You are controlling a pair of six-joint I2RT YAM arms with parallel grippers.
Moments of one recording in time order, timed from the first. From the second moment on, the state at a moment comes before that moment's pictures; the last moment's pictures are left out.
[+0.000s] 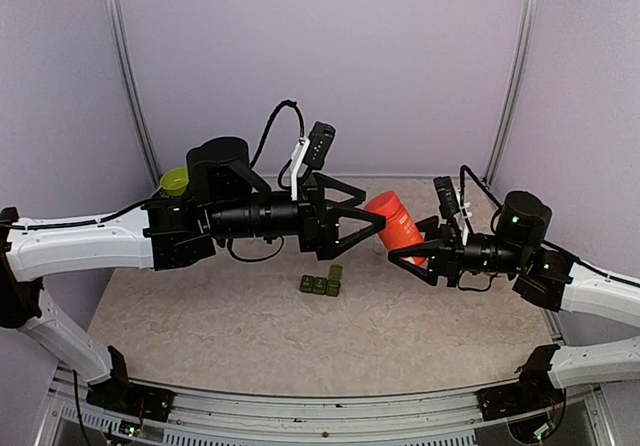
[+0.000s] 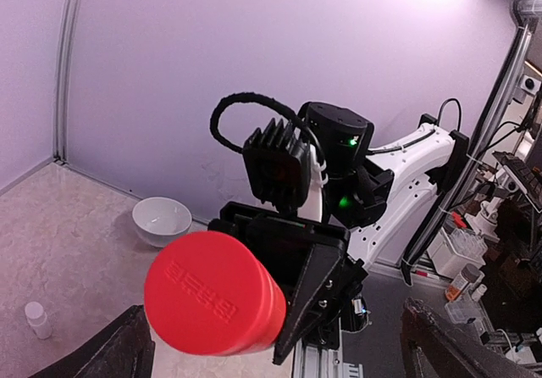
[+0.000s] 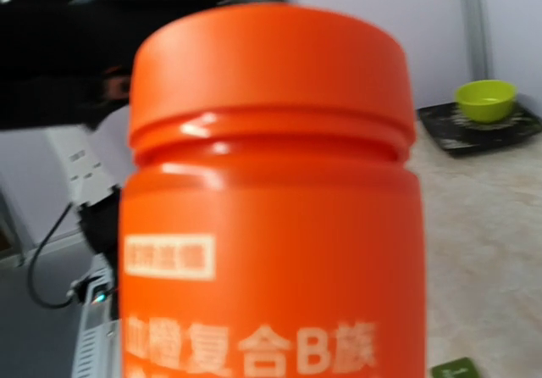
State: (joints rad) left arm -1.09 1.46 1.20 0.26 0.36 -0.30; right arm 0.74 0.93 0.60 0.31 -0.61 0.21
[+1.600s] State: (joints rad) left arm -1.11 1.54 1.27 0.24 0.38 -0.26; right arm 0.79 0.98 0.61 0.37 -0.68 0.22
